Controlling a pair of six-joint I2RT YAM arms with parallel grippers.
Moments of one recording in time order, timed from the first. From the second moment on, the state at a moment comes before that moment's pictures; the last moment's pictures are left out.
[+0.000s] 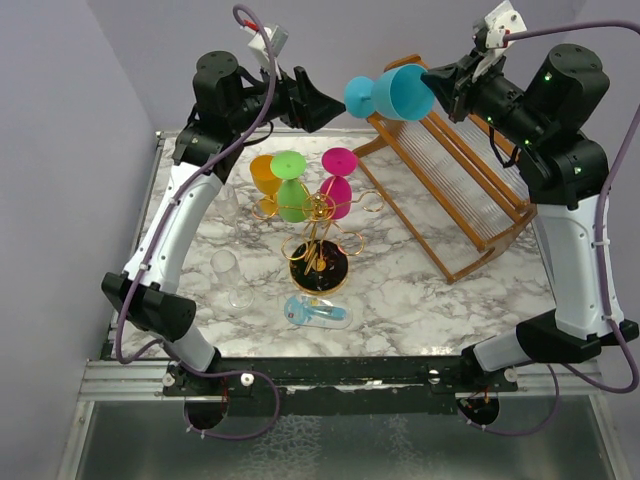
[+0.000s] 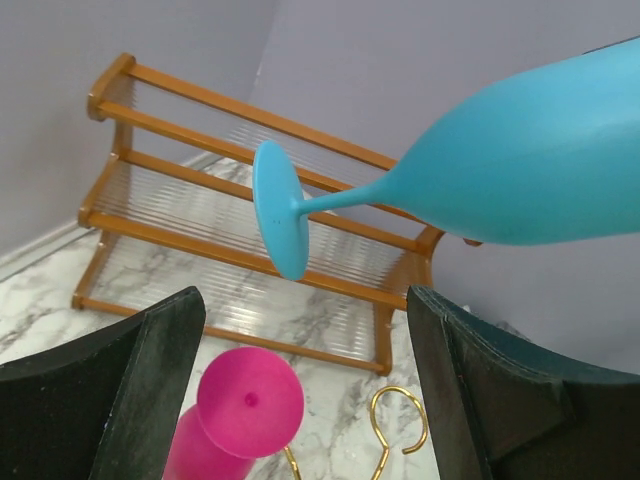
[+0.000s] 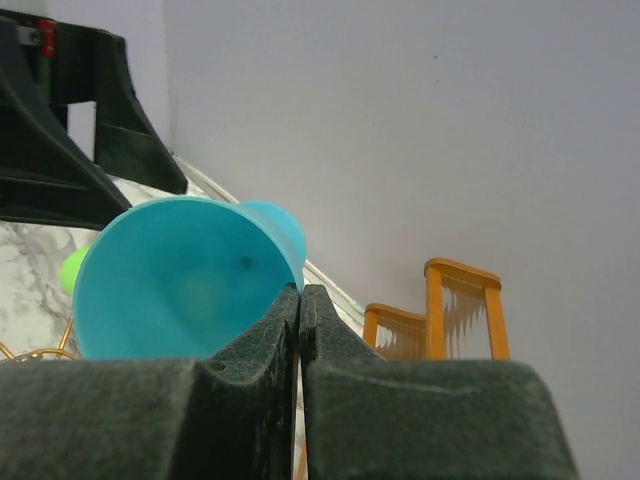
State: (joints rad) left arm -0.37 1.61 1.94 -0.29 0.64 -0.40; right arm 0.35 1.47 2.17 -0.62 -0.34 -0.24
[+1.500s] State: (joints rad) left arm -0.33 1.66 1.86 -0.08 0.80 -0.66; right arm 0.35 1.43 2.13 -0.63 -0.49 -0.23
